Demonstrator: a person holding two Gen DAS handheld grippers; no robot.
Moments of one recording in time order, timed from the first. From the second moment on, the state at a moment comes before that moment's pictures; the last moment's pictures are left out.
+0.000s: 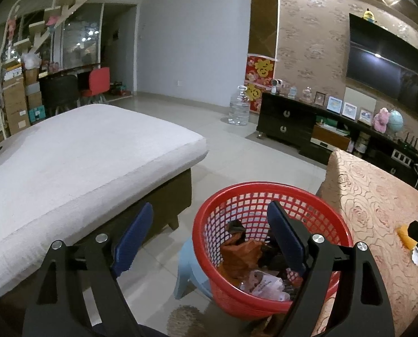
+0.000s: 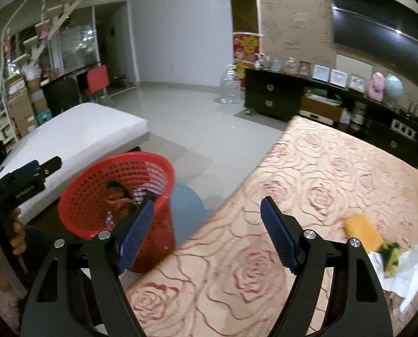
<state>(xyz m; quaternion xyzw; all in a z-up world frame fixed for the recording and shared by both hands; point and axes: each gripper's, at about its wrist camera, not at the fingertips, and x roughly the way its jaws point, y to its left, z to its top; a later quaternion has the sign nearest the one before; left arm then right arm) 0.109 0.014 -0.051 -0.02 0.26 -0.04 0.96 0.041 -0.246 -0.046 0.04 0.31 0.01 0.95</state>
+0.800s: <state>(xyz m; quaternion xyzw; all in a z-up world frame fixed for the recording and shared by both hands) 0.088 -0.049 -0.055 0.00 0.27 -0.13 0.95 -0.051 -0.389 -0.067 0.11 0.33 -0.18 0.92</state>
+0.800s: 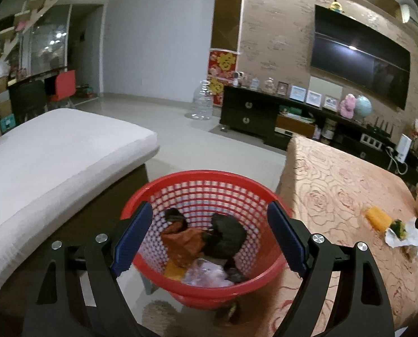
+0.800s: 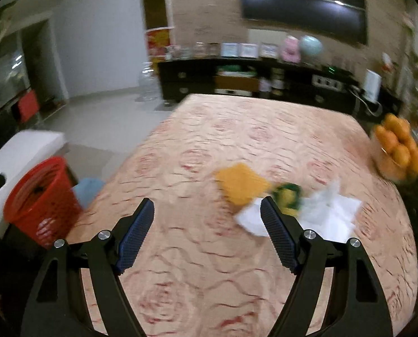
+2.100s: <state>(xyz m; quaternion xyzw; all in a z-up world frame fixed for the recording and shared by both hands) 0.069 -0.121 -0.075 0.07 0.29 -0.21 0.93 -0.002 -0.496 -0.162 0.17 0.41 -0.25 0.86</state>
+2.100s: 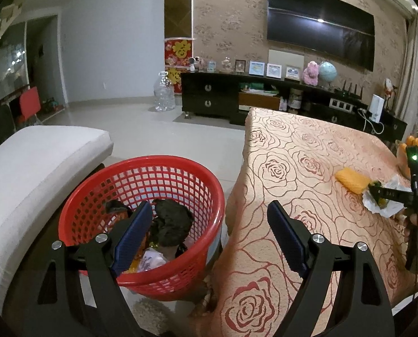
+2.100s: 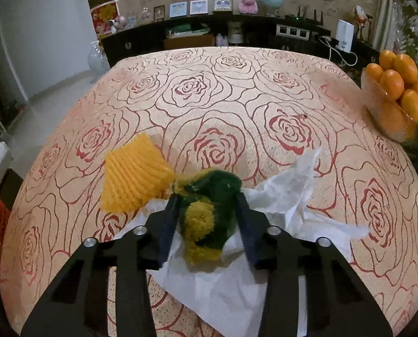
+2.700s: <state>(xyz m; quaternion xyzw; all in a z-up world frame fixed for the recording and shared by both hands) 0.069 -0.131 -0.076 0.07 0.30 -0.22 0.93 -0.043 -0.456 -0.110 0.19 0.35 -0.18 0.90</state>
